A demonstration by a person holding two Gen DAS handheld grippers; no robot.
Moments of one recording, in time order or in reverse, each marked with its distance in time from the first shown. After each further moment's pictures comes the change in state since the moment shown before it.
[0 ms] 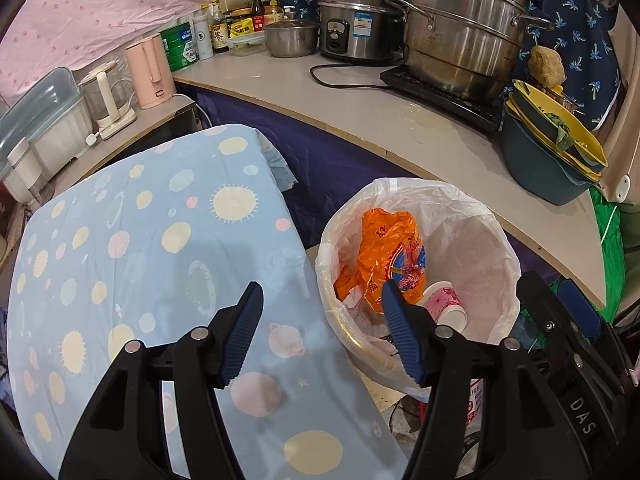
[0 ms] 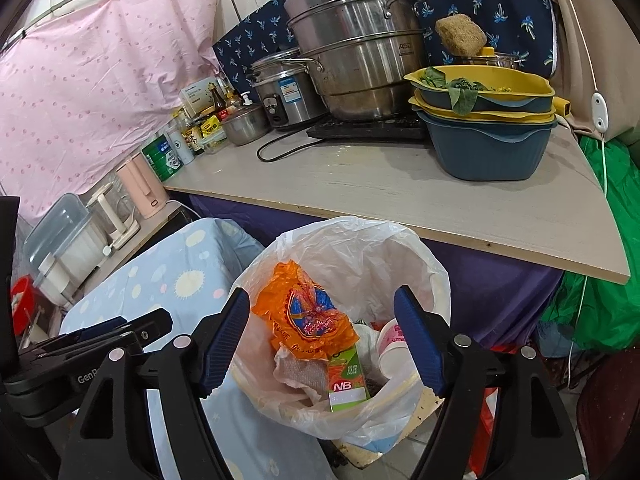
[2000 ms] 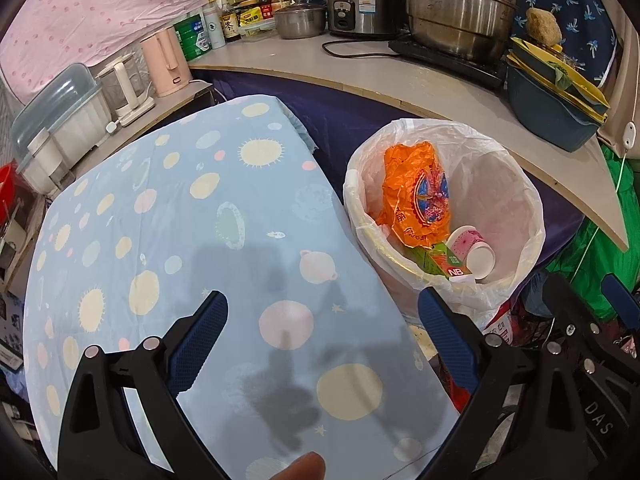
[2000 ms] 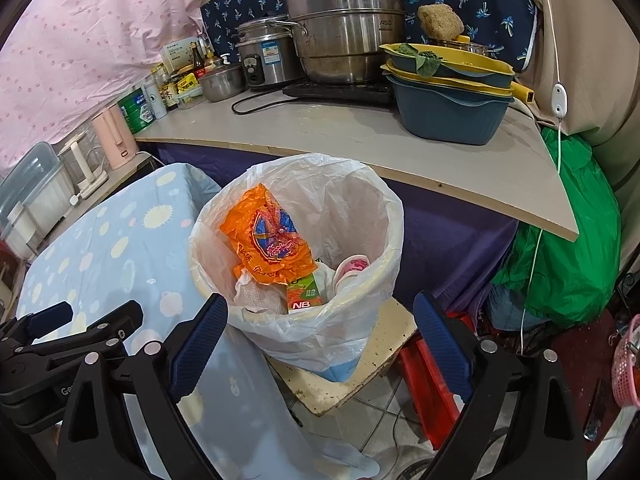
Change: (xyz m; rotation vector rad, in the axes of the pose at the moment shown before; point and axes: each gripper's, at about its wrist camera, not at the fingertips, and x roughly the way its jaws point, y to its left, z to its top) left arm -0.010 0.006 -0.066 0.053 0.034 0.082; right arm -0.030 0.002 -0.055 -0.066 0.101 -0.167
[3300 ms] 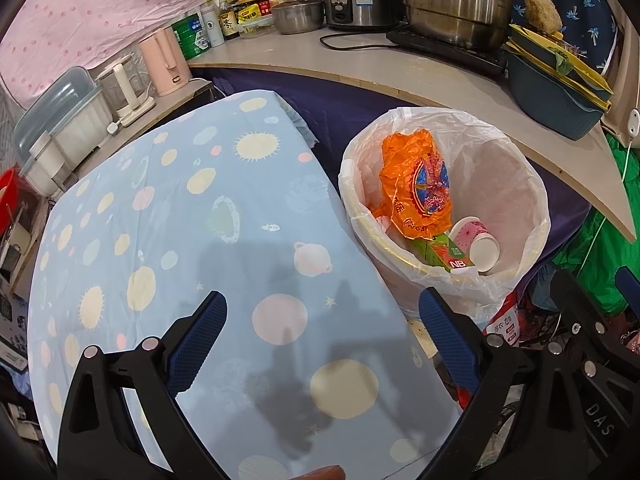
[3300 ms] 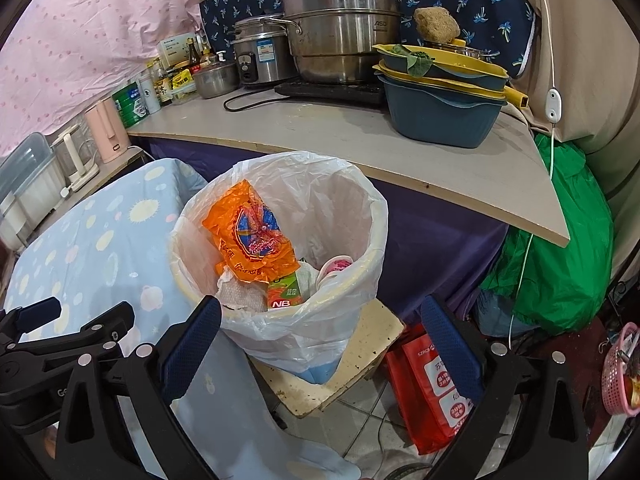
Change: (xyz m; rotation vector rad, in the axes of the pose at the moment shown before) left arm 0.006 -0.009 -0.005 0.016 0.016 0.024; right arm 0.005 -0.007 -0.005 -0.029 -0.010 -0.038
